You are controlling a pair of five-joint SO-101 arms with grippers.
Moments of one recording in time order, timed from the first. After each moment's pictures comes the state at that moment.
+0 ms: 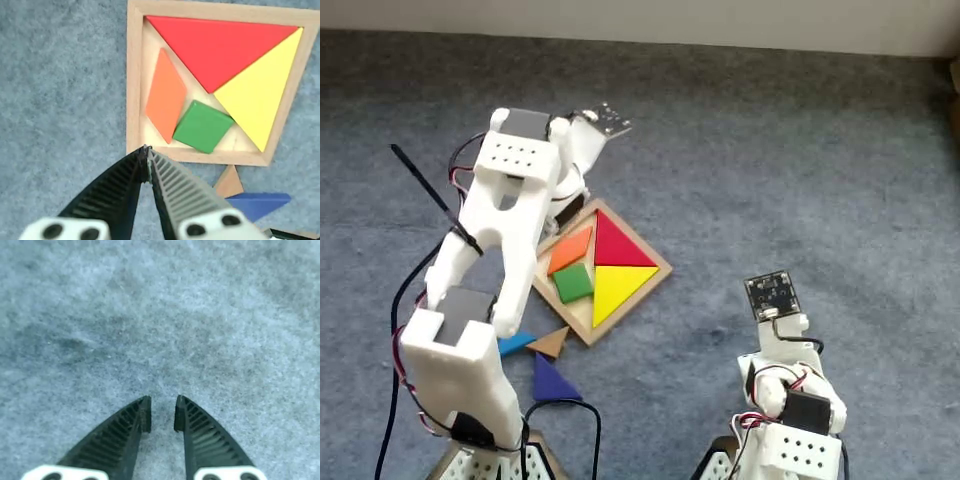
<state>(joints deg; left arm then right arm) 5.1 17.6 -12.3 94.5 -23.7 7.4 -94.2 96.0 66.5 30.3</state>
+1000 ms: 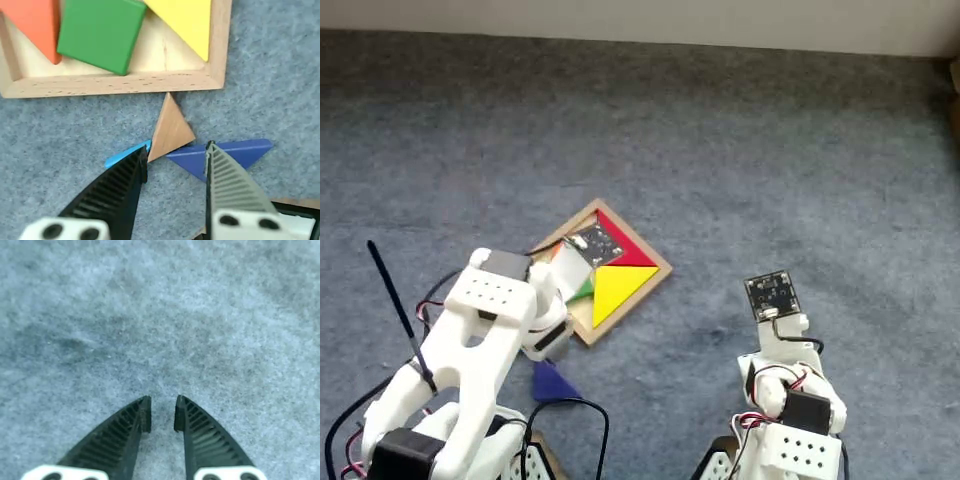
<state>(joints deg) 9.9 -26.4 53.8 72.5 -25.8 7.4 -94.2 96.0 66.5 30.3</state>
